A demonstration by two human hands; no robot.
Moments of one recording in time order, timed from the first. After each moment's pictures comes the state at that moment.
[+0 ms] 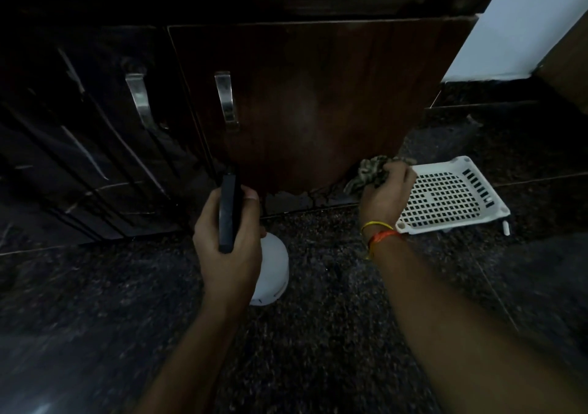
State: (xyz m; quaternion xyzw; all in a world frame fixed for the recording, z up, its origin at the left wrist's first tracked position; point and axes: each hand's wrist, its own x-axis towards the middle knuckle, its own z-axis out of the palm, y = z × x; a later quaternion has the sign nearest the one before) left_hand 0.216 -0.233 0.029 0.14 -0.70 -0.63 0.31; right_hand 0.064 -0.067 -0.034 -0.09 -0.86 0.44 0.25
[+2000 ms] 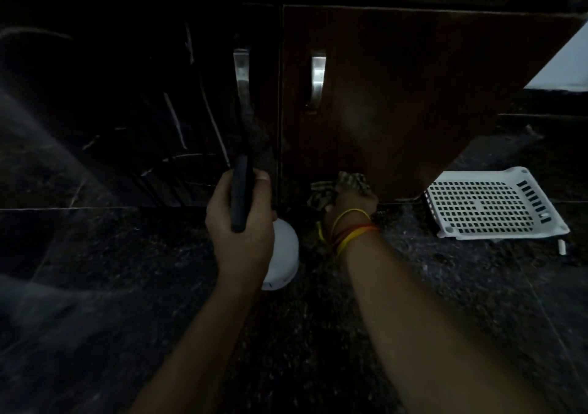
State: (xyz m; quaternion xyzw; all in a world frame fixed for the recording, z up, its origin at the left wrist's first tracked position) left_hand 0.242 -0.284 0.028 0.20 -0.67 -0.63 0.34; right_hand 0.117 -0.202 -0.026 -0.32 -0.52 0.79 -0.06
